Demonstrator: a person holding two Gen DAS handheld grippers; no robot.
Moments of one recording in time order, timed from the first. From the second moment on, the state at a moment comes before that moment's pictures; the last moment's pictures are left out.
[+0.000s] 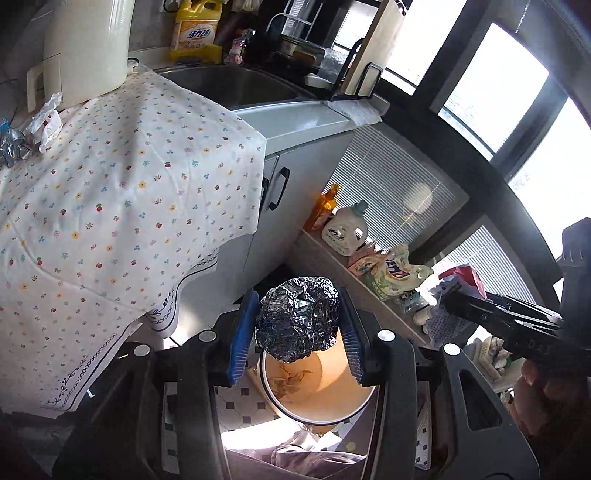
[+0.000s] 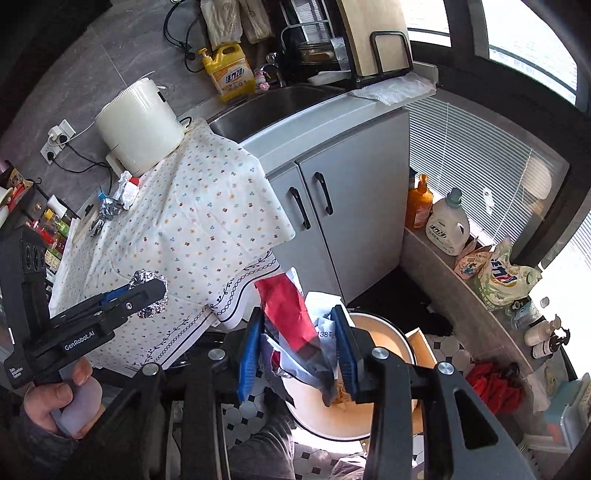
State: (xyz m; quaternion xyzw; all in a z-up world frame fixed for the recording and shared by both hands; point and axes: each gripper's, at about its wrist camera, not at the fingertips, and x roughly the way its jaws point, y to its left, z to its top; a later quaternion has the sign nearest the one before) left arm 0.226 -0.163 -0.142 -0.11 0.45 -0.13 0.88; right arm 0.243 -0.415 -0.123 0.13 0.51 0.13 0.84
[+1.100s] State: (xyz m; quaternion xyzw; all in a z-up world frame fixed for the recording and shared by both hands) left arm 0.238 -0.270 -0.170 -0.07 0.49 -0.22 0.84; right arm 0.179 -0.525 -0.121 0.16 0.50 -0.01 0.85
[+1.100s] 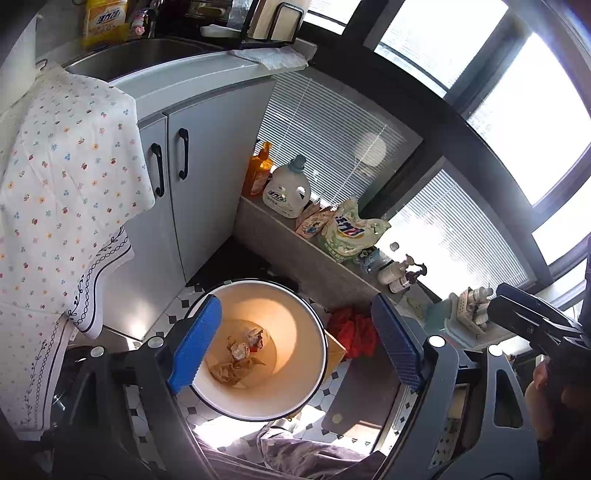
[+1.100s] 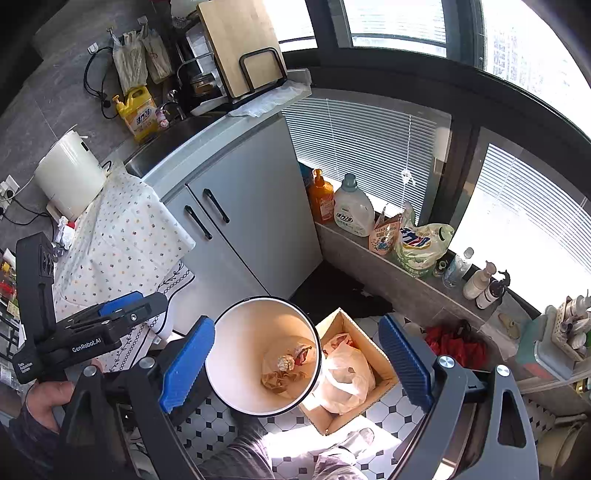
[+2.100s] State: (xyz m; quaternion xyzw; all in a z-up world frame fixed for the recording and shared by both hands) left arm 0.275 -0.024 -0.085 -0.15 0.39 -0.05 0.91; right arm 0.321 -0.325 -0.050 0.09 0.45 0.13 0.88
